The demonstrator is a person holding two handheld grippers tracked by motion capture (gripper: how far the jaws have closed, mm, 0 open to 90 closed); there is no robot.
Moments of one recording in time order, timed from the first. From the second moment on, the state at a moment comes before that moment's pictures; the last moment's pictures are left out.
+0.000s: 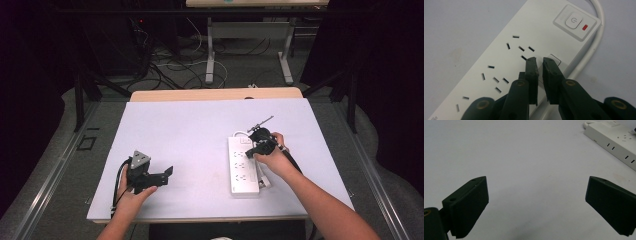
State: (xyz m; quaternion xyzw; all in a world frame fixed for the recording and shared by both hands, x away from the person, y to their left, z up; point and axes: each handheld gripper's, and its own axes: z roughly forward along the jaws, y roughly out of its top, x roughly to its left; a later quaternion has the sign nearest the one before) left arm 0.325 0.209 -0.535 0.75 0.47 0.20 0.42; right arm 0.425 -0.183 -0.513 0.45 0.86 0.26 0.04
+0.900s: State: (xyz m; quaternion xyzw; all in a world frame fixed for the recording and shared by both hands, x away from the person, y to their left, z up) left arm 0.322 0.208 -0.534 0.75 0.47 0.21 0.42; right arm 0.418 -0.183 -0.499 0.44 0.85 0.28 0.06
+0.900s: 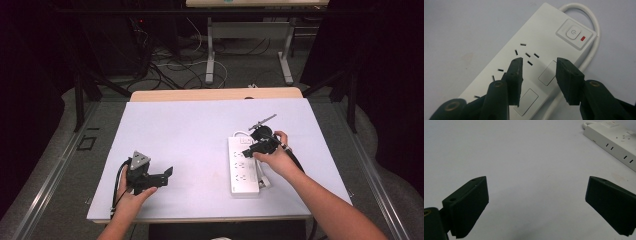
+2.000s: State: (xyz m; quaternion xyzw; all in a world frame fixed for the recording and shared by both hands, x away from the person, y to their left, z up) left arm 0.322 0.209 -0.534 0.75 0.47 0.21 0.42; right arm 0.399 -0.205 -0.473 0.40 0.86 0.30 0.12
